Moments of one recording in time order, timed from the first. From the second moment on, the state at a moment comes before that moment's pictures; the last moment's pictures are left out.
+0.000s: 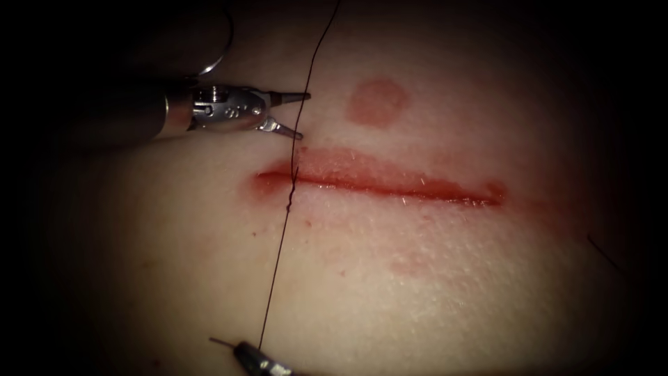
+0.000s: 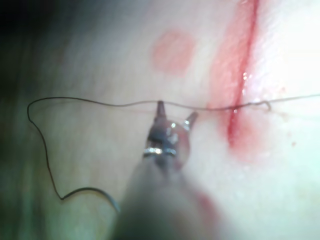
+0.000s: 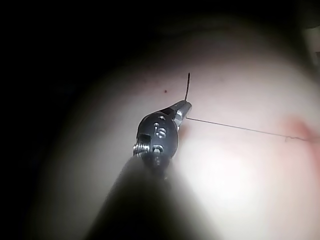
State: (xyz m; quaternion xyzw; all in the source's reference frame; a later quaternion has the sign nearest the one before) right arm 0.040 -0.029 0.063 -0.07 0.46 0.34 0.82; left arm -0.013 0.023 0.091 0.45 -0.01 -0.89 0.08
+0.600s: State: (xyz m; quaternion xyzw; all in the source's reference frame) right arm 0.040 -0.030 0.063 -0.07 0.46 0.34 0.82; left arm -0.014 0.024 0.090 0.49 -0.10 -0.86 0.09
